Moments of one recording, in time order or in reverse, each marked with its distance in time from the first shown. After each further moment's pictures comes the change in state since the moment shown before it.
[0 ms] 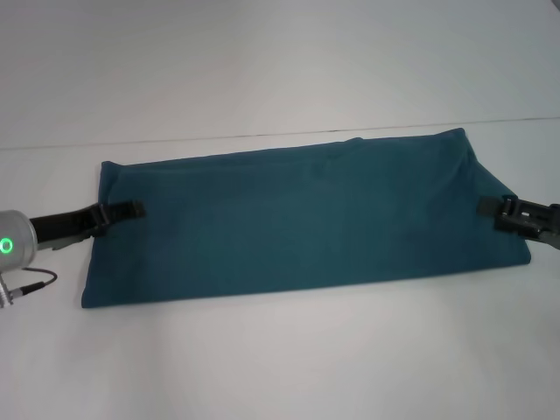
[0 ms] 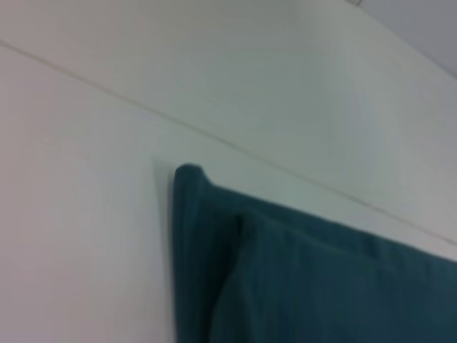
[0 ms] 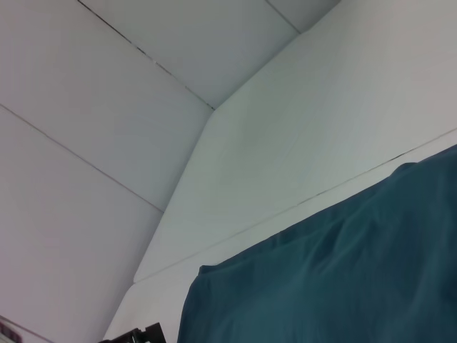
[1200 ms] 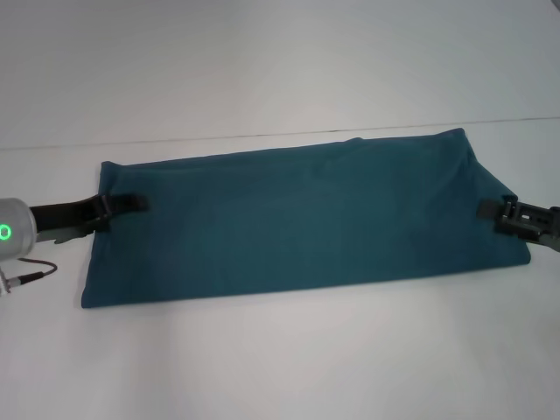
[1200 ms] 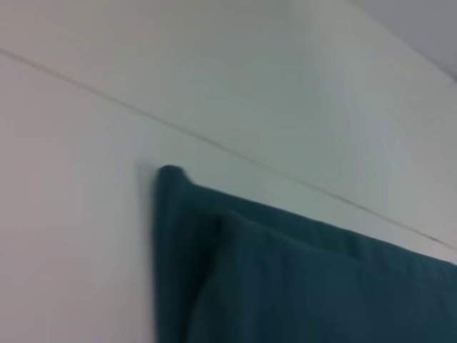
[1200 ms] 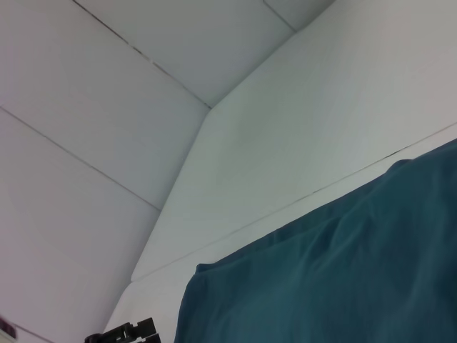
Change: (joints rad) left arm -0.004 0.012 0.057 0.062 0.038 0.059 -0.133; right arm -0.005 0.001 -0.005 0.000 0.000 0.004 0.001
